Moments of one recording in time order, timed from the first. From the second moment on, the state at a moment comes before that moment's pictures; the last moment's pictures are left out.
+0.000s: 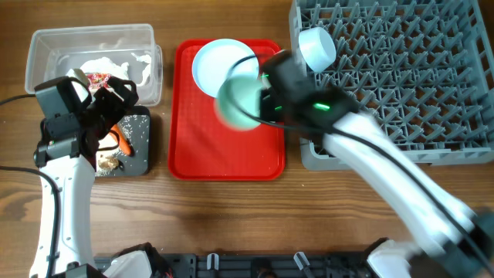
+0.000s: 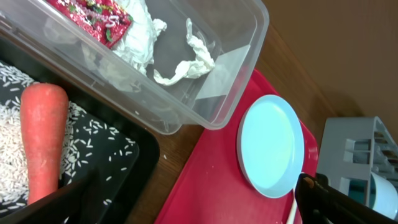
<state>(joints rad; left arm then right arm) 0.30 1.30 0.94 -0.44 0.31 -0.56 0.63 1.55 1.43 -0.85 0.16 0.60</state>
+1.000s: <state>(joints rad) 0.30 1.30 0.94 -0.44 0.31 -0.56 0.53 1.78 1.42 -0.92 1.23 -0.03</state>
